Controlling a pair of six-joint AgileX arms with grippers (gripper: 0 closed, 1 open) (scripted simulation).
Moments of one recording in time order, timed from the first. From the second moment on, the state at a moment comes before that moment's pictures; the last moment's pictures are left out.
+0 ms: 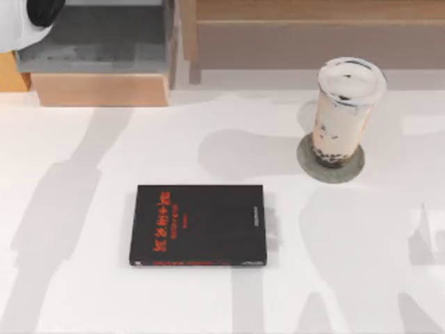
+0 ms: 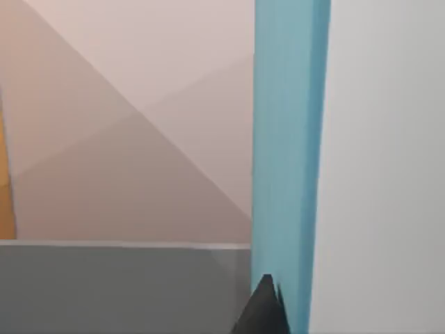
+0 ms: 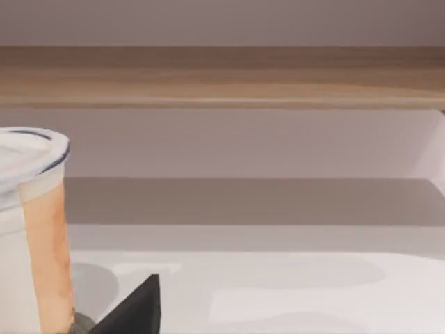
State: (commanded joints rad) left arm -0.26 1.93 1.49 0.53 -0.21 0.01; right arm 0.00 0.00 0.00 0.00 0.00 0.00
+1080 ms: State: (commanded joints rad) left arm -0.39 1.72 1.26 0.59 -0.44 0.23; right arm 0.00 0.00 0.00 0.00 0.00 0.00
